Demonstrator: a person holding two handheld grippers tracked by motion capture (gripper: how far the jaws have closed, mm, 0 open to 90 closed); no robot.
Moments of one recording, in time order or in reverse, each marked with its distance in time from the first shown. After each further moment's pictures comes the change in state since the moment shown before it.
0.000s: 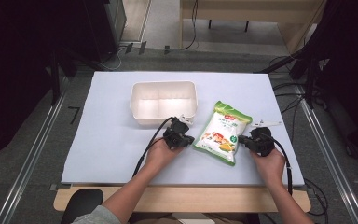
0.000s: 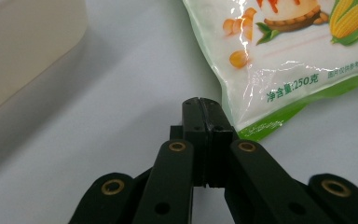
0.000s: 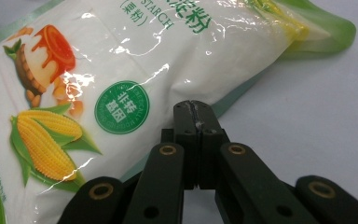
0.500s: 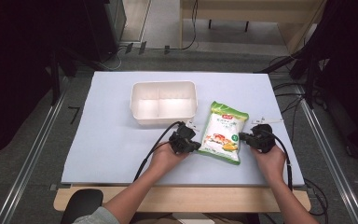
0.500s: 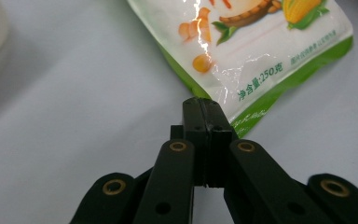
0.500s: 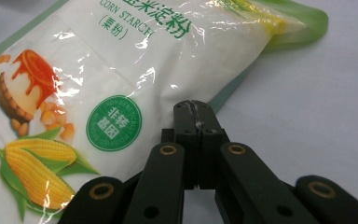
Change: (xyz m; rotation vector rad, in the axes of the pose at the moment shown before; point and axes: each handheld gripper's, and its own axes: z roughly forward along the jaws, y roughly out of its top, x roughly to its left) left arm -0.023 0.000 0.005 0.016 -0.074 0.036; right arm -0.011 0.007 0.005 -0.008 0.010 -0.002
